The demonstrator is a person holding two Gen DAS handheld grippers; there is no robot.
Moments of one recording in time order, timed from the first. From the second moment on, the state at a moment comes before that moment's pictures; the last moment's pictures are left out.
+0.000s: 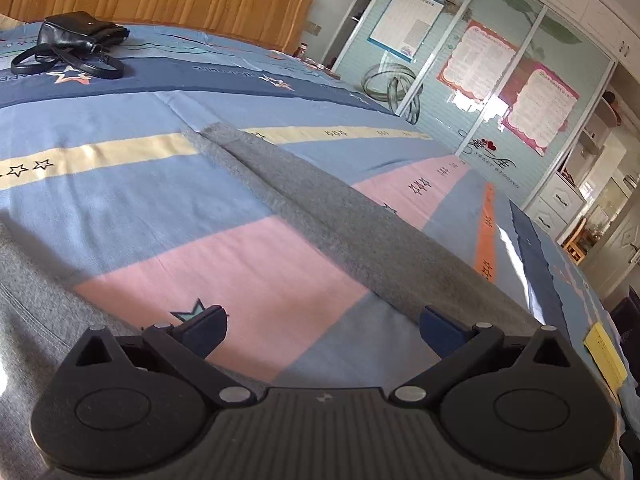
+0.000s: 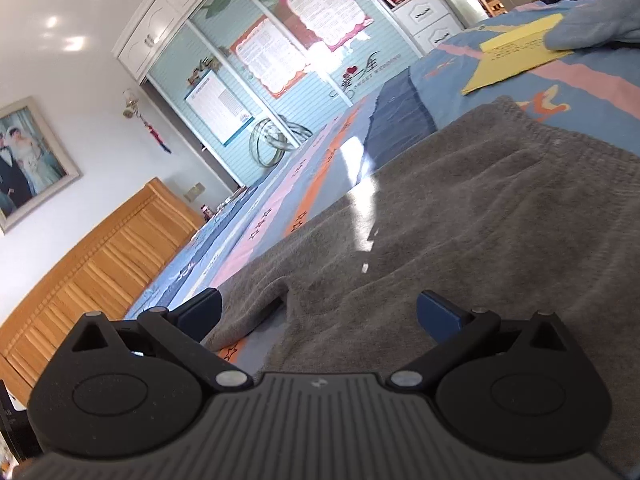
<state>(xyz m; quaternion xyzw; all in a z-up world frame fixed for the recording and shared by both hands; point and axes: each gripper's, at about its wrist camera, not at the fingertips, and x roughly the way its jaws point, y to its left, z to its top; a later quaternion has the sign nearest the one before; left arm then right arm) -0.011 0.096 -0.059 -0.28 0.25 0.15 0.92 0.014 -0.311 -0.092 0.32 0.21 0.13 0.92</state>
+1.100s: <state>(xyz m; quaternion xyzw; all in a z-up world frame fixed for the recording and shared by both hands) 0.064 0.268 -0.049 -0.22 0.33 0.20 0.90 0.053 -0.121 -0.099 0.34 0.22 0.30 0.86</state>
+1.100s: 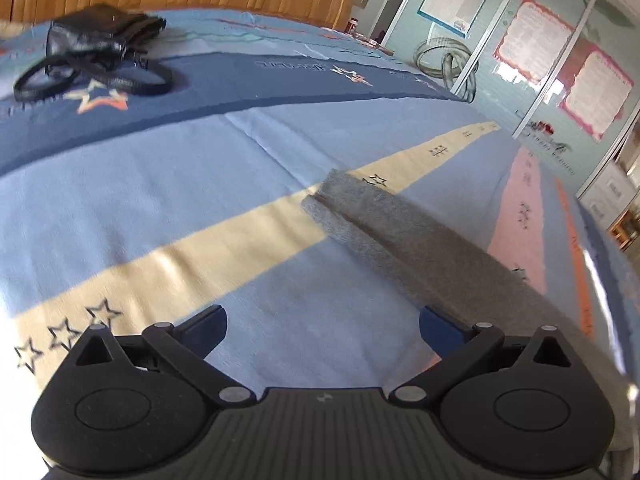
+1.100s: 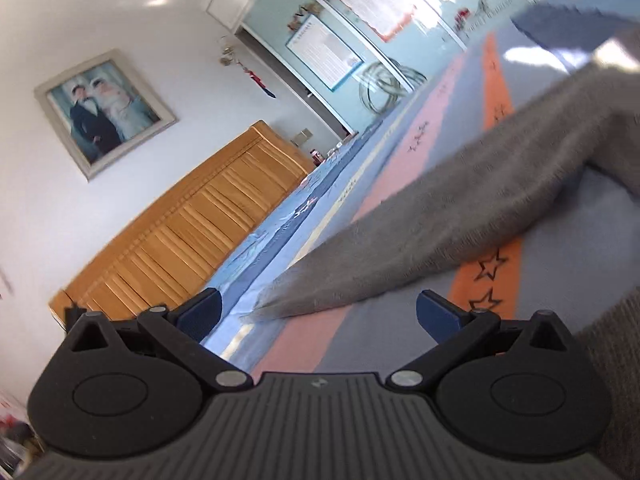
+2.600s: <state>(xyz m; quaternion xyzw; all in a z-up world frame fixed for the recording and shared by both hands) 0.233 0.241 -0.090 0.12 0.31 0.11 0.94 0.056 -0.118 -0.106 0.36 0.21 0.31 0.85</state>
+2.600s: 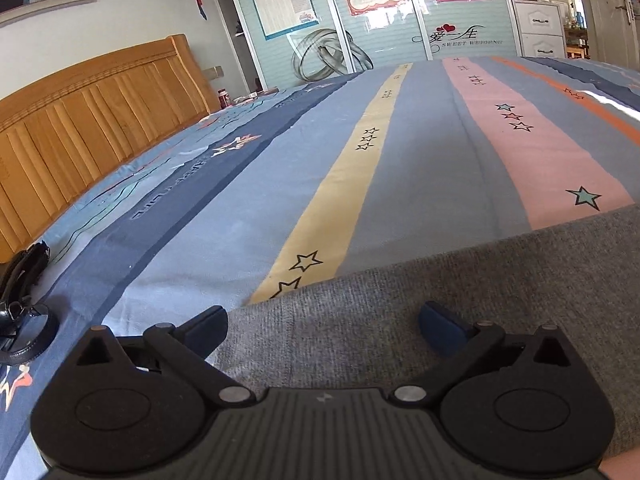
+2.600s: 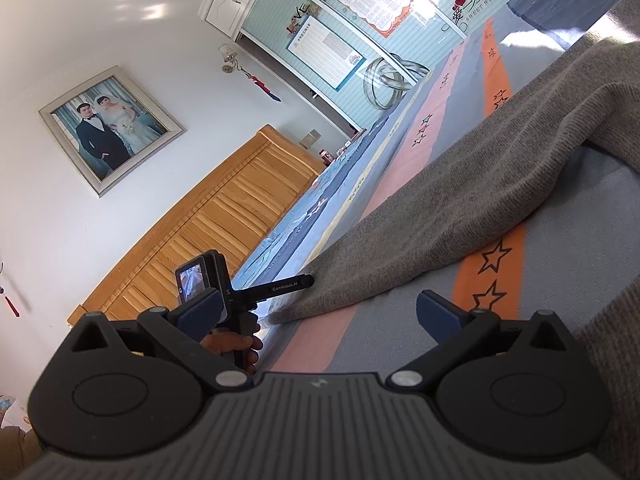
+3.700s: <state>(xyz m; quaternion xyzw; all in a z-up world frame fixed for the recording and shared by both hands) 0.260 0.263 -0.079 0.14 0.33 0.14 0.92 0.055 -0.119 -0.106 0.36 0.22 0.31 0.85</state>
